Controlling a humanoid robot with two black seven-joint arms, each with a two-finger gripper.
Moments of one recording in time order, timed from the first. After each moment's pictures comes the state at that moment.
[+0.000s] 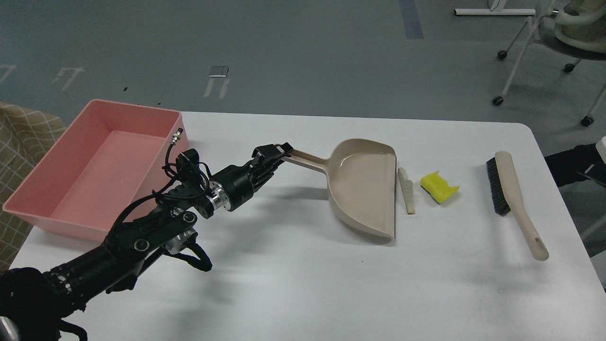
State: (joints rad) left arm -0.57 0.26 -0.57 -0.90 0.93 -0.12 -0.42; right arm -0.05 -0.81 1.53 1.43 -1.58 0.49 -0.08
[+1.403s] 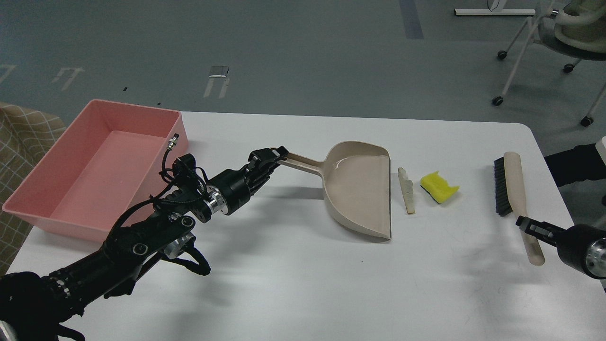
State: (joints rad) left arm -0.55 0.26 -0.57 -0.90 0.92 -0.11 -0.43; right arm 0.02 -0.70 1.27 1.43 -1.73 0.49 -0.15
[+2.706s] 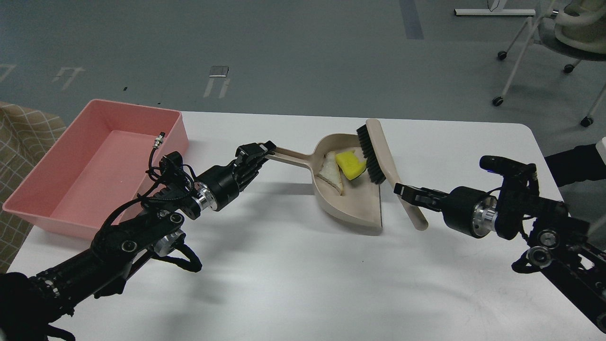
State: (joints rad) left arm -0.55 0.31 -0.59 -0.90 0.84 -0.11 -0.45; right arm 0.34 -0.56 0.97 1.52 -1.60 0.49 -0.13
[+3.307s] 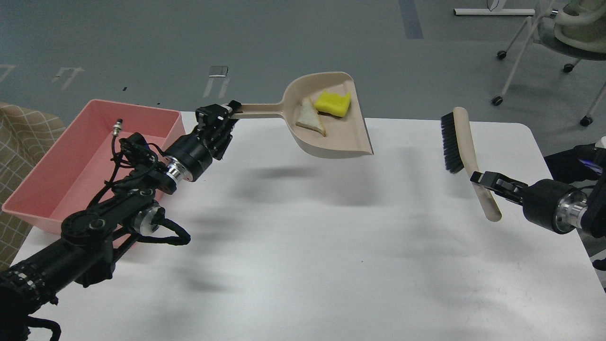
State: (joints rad) left arm -0.55 0.45 -0.75 -1.01 0.65 -0.11 -0.46; right arm 0.24 -0.72 1.13 1.42 -1.46 0.49 -0.13
